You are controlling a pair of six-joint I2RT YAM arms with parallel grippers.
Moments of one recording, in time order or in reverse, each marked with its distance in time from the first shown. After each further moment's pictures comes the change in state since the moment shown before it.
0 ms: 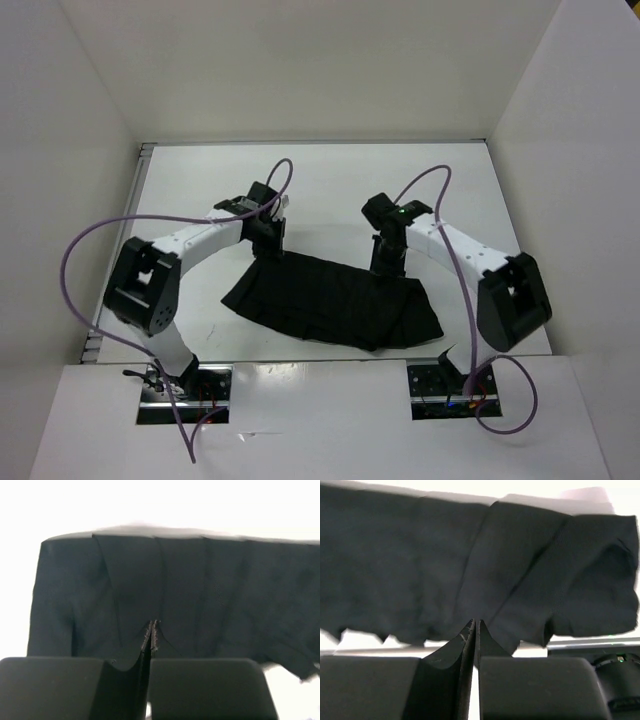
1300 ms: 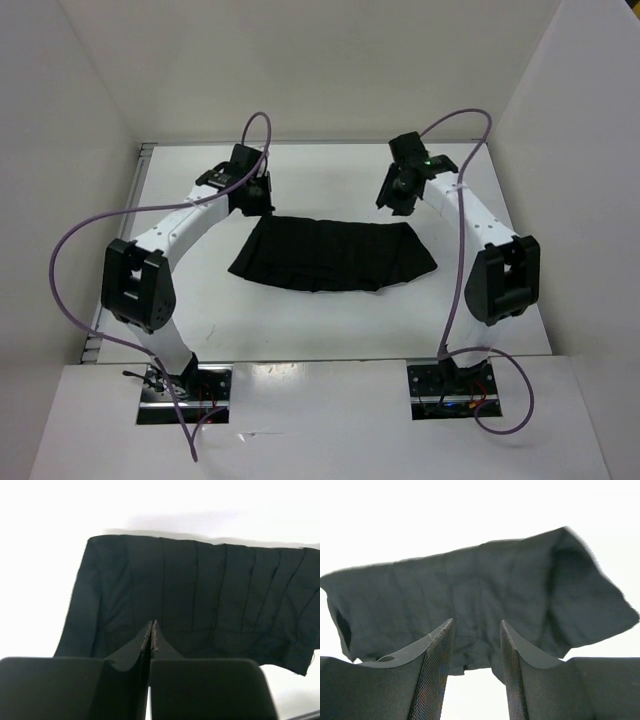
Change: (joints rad) left arm 0.086 0.106 0.298 -0.010 -0.192 -0.029; right arm -0.207 0.235 0.370 0.205 0.082 -0.096
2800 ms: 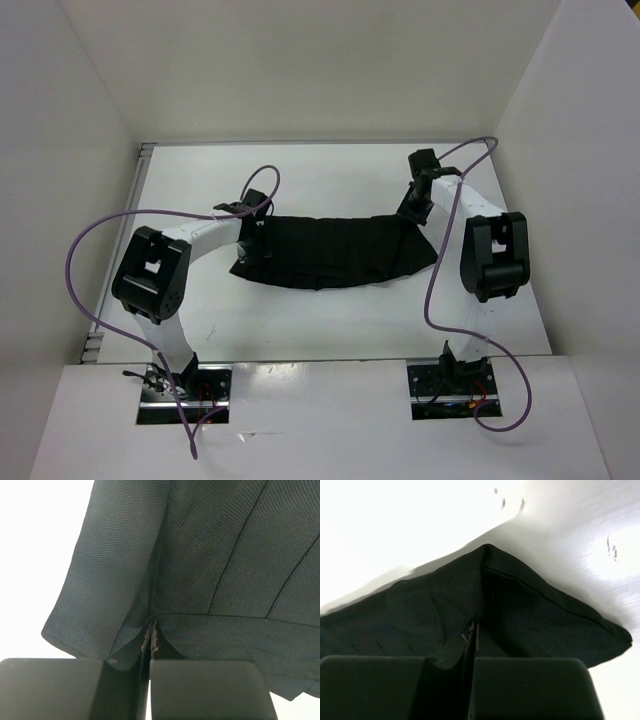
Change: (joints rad) left arm -0.029 0.037 -0.343 0.024 -0.089 -0.131; right arm -0.193 0.140 -0.139 0.130 -0.047 -0.003
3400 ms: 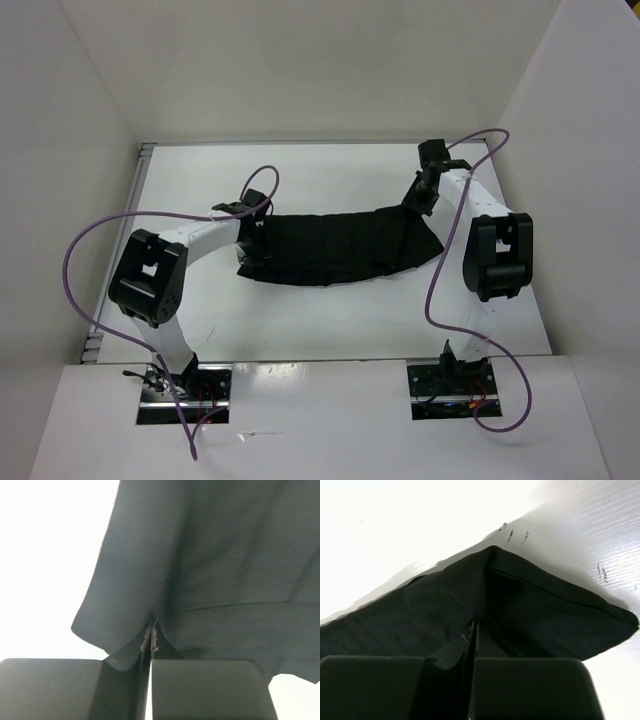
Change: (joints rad) left arm 0.000 -0.020 -0.005 -0.008 0.015 -0.002; right arm -0.047 0.000 0.090 -0.006 -0.035 -0.019
